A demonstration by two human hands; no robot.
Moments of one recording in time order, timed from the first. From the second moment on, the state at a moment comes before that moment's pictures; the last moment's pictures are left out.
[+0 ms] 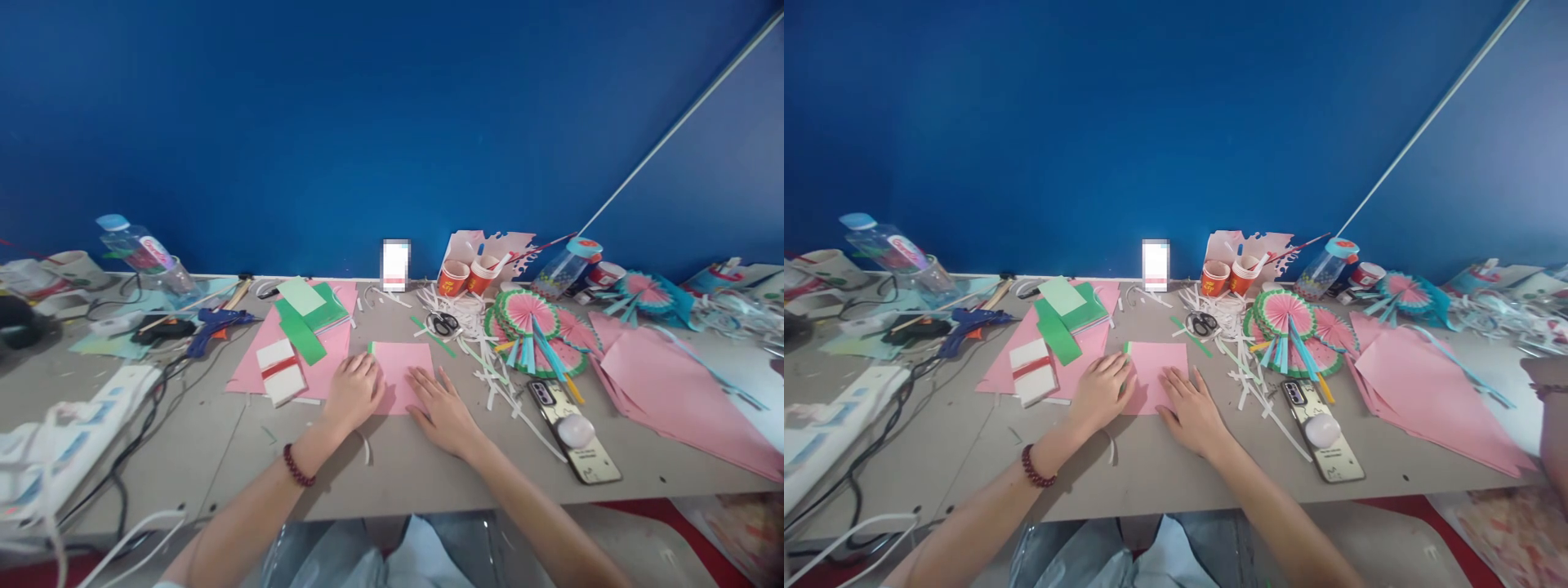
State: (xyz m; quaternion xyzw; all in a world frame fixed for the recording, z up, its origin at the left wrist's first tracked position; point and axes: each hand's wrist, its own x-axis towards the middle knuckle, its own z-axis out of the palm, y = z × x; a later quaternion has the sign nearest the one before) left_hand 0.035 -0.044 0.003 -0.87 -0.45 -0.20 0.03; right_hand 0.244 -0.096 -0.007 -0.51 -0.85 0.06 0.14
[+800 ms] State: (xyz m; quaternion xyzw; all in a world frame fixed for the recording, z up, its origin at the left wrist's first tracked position) left_hand 0.032 -0.037 -0.012 -0.86 -0.48 -0.15 0.05; right_hand 0.244 -0.095 0.002 -0.49 -0.84 0.10 0.19
